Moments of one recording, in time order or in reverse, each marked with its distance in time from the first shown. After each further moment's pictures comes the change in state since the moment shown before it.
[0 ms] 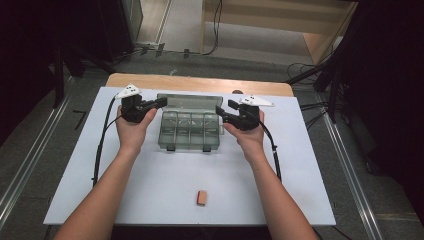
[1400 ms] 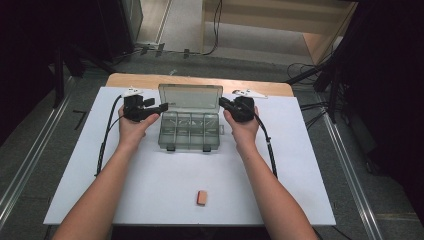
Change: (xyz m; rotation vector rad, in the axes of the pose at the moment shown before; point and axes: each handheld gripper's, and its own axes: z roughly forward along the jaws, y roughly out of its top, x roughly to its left) left arm 0.040 -0.024 0.028 0.102 0.149 -0.066; right arm -0.014 0.005 0.032 0.042 -0.065 0.098
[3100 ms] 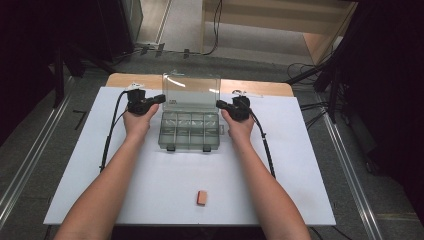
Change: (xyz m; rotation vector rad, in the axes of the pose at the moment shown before) left arm 0.017 0.004 0.028 0.004 -0.007 -0.100; right arm -0.029 -0.020 0.046 0.067 0.049 0.154
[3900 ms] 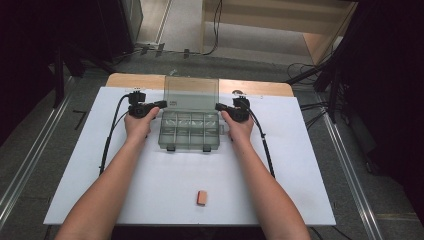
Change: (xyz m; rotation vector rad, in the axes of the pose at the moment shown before) left arm 0.010 -0.011 0.008 0.080 -0.030 -0.111; right arm -0.009 -0.006 0.008 0.065 0.020 0.078
